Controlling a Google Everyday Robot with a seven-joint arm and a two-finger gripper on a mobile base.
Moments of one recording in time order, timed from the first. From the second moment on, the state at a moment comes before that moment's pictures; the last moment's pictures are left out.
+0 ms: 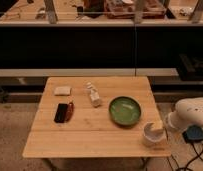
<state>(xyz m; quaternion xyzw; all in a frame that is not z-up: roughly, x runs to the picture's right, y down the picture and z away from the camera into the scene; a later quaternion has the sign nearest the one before) 0.335 0.233 0.757 -0.21 -0.23 -0.59 0.75</state>
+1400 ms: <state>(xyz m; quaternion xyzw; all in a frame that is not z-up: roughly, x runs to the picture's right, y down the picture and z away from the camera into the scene) 0.273 0.109 0.720 -0.16 -0.20 -0.63 0.74</state>
